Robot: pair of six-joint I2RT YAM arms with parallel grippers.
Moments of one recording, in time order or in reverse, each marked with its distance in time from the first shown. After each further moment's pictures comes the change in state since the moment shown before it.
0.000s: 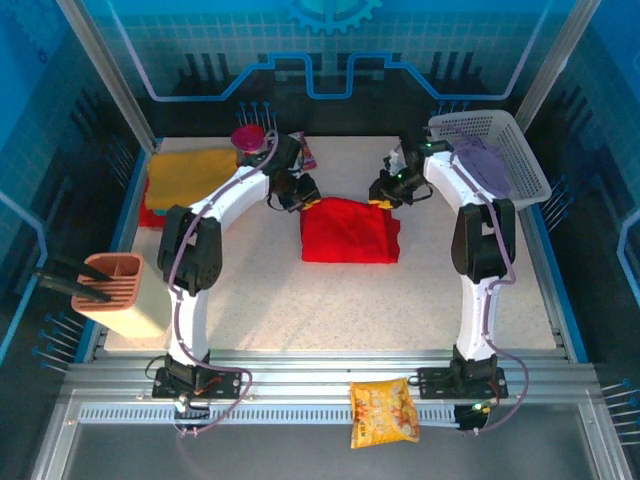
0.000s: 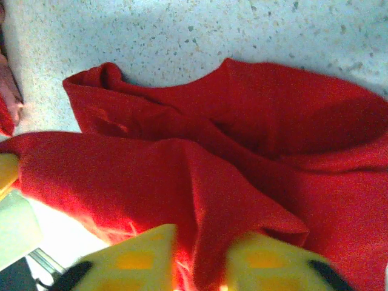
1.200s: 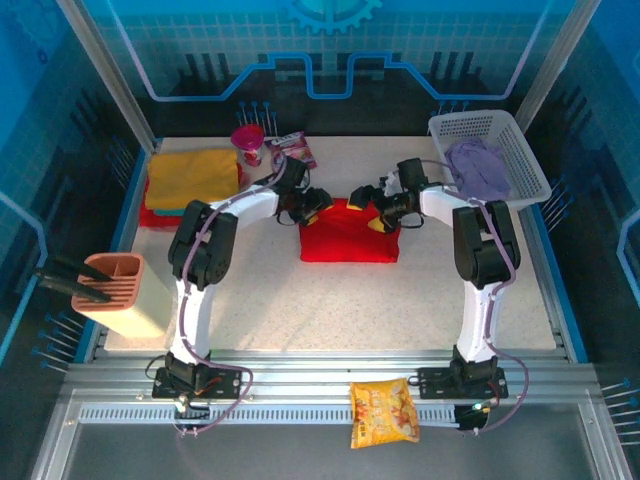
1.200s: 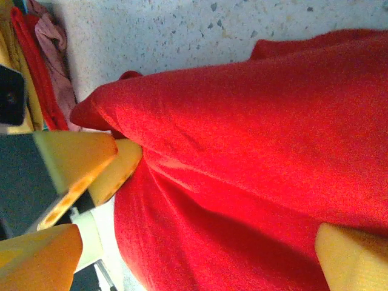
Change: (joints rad) left arm -0.010 0.072 -0.204 0.382 0.023 -0.150; right arm 0.014 -0.084 -0.486 0.669 -0.212 0.290
